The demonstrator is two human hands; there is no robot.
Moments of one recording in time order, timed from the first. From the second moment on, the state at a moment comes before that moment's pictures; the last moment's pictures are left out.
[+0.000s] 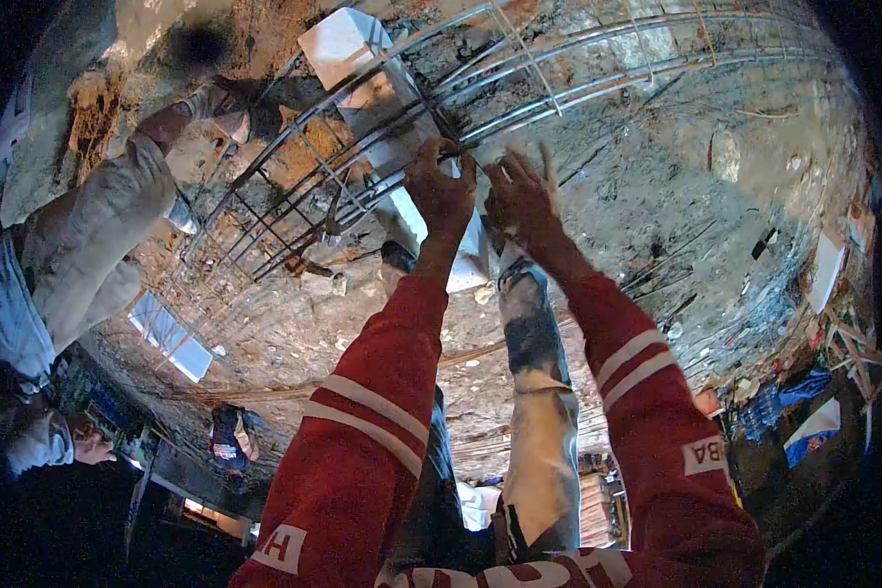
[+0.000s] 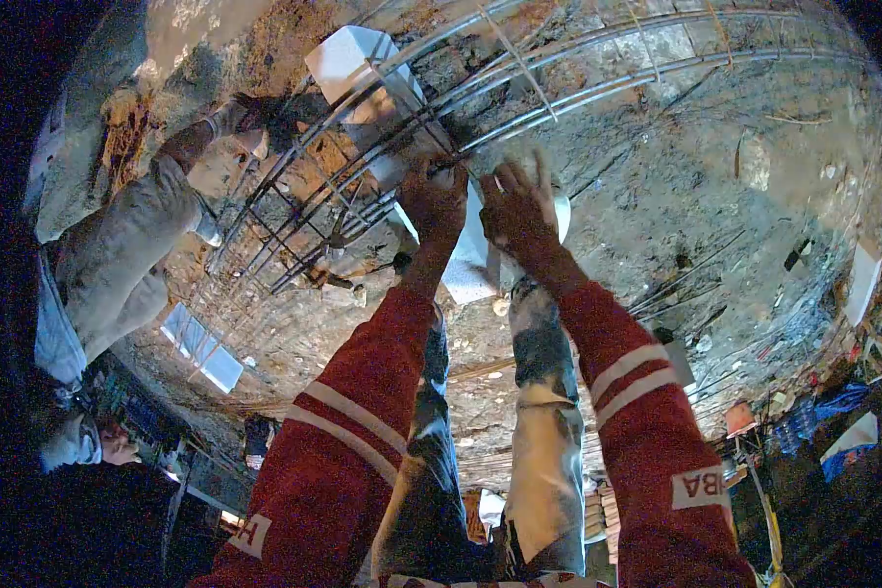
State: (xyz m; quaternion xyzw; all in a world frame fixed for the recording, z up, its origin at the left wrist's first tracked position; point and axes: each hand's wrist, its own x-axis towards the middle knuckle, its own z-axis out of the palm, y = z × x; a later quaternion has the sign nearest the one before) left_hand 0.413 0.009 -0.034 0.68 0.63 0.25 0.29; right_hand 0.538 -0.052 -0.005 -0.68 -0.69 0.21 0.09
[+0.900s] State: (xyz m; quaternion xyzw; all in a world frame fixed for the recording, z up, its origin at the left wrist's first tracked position) left_hand 0.393 -0.008 -0.008 0.39 0.65 0.22 0.61; right_hand 0.429 -0.097 0.030 -0.86 -0.32 0.32 0.25
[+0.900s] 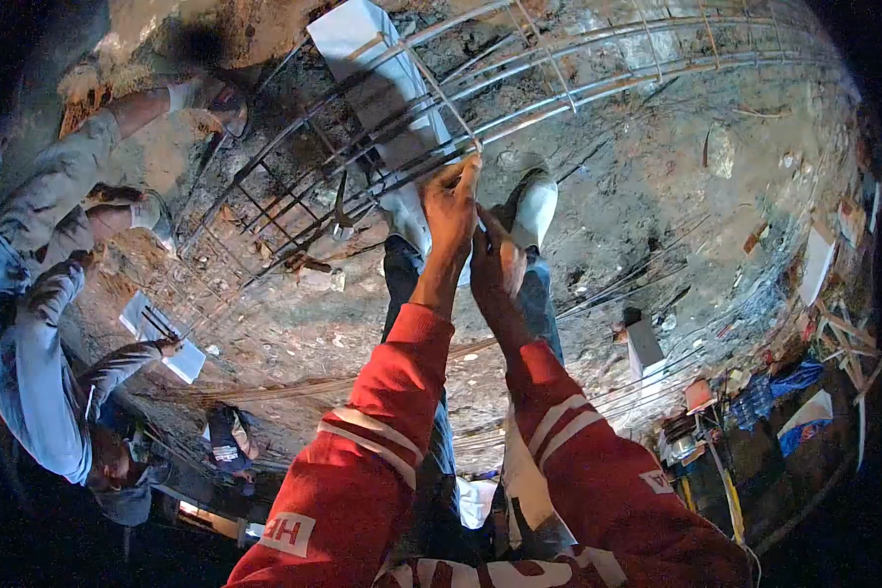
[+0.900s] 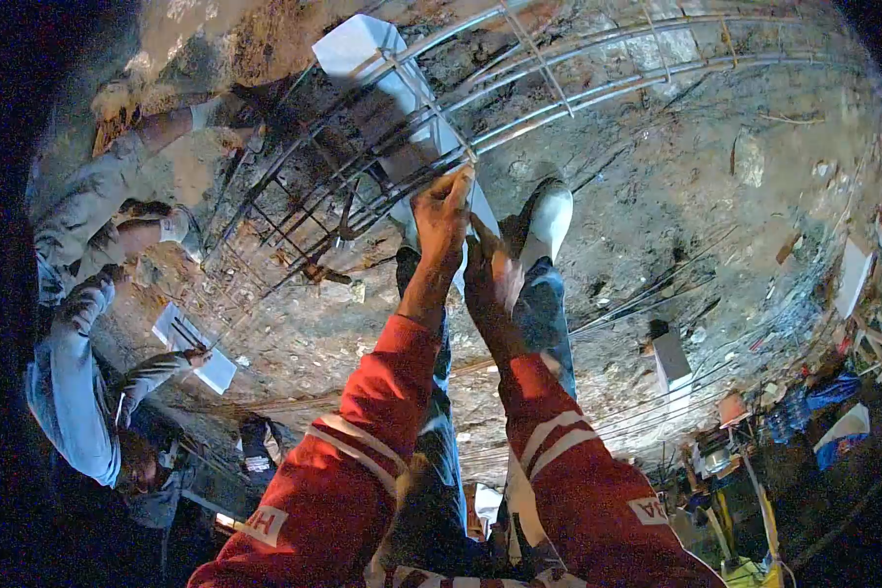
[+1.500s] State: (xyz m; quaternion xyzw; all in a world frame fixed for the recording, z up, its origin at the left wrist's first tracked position) left_hand 0.433 -0.038 -0.035 -0.32 0.34 0.40 0.79; right_hand 0.501 -0.018 0.081 -0.75 -0.46 0.46 0.13
